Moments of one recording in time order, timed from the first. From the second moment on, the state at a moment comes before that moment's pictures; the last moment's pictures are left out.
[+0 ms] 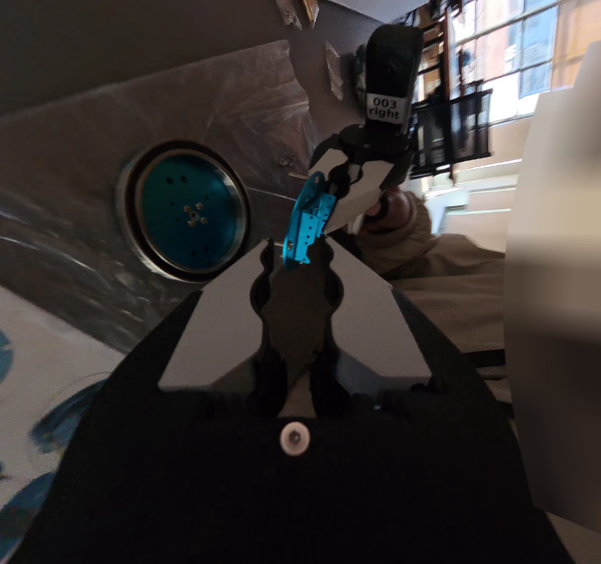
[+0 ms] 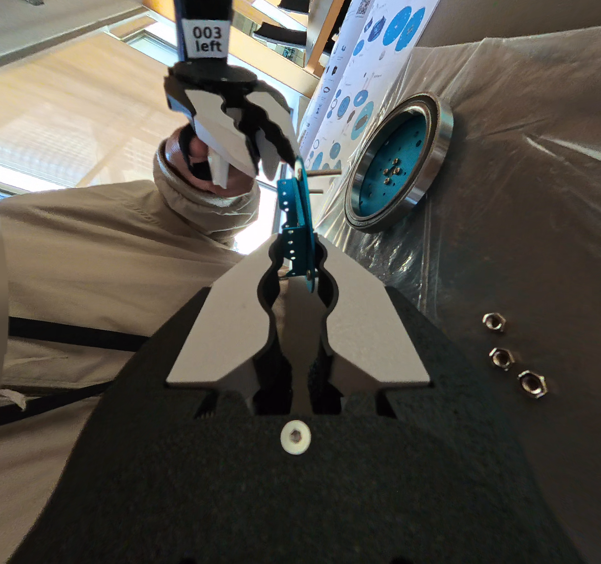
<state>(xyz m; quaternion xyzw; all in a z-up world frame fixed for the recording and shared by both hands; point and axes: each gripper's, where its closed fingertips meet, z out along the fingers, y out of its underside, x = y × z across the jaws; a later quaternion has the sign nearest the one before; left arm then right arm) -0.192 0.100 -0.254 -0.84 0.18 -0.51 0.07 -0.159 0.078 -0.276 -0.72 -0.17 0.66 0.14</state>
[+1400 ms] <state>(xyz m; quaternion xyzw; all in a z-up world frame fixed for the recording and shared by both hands) -0.226 0.100 -0.264 -0.70 0.02 -0.70 0.15 -0.174 0.107 -0.246 -0.68 -0.36 0.48 0.42</state>
